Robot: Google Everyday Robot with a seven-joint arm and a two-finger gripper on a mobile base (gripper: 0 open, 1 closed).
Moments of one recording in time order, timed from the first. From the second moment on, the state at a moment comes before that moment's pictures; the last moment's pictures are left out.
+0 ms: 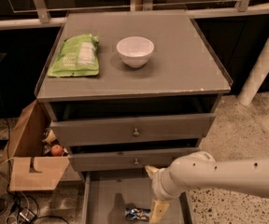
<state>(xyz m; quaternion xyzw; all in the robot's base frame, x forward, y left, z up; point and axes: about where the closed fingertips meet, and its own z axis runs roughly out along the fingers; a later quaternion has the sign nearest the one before) 0.417 -0.071 0.489 -0.69 0.69 0.10 0.19</state>
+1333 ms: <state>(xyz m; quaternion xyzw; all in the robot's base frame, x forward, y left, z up) 0.411 -0.072 0.373 -0.69 0.69 0.12 0.18</state>
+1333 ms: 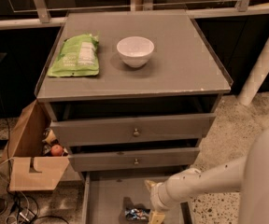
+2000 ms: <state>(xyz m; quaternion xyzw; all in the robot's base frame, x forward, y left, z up) 0.434 -0.065 0.285 -0.68 0.70 0.13 0.19</state>
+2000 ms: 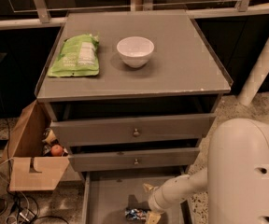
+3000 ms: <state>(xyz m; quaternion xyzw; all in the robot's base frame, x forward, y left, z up) 0.448 -0.052 0.226 -0.68 0.68 0.15 0.21</state>
